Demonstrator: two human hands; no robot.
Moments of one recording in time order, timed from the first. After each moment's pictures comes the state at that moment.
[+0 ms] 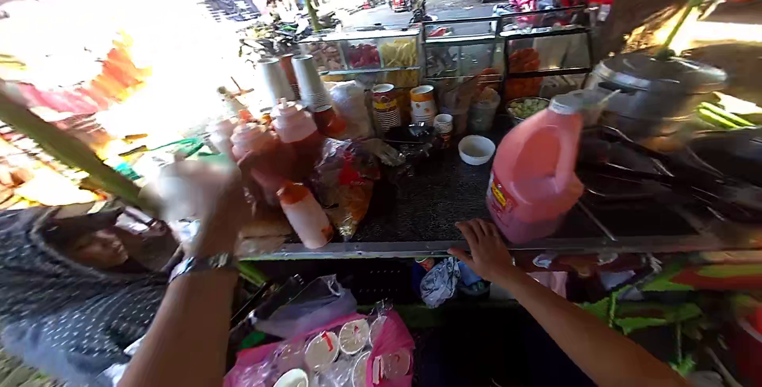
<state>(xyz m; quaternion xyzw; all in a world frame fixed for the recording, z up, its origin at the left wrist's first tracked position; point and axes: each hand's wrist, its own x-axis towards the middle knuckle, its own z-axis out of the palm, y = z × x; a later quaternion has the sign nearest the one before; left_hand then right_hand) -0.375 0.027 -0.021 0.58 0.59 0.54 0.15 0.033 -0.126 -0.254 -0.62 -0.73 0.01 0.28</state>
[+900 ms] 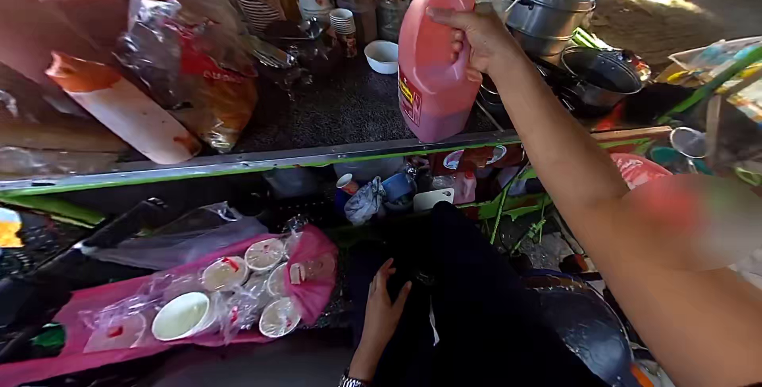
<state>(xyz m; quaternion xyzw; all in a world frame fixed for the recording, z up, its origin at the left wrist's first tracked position) -0.200 -0.350 -0.374 0.72 0.49 0.24 0.42 0.154 -0.158 -0.039 -0.55 -0.40 0.38 0.63</state>
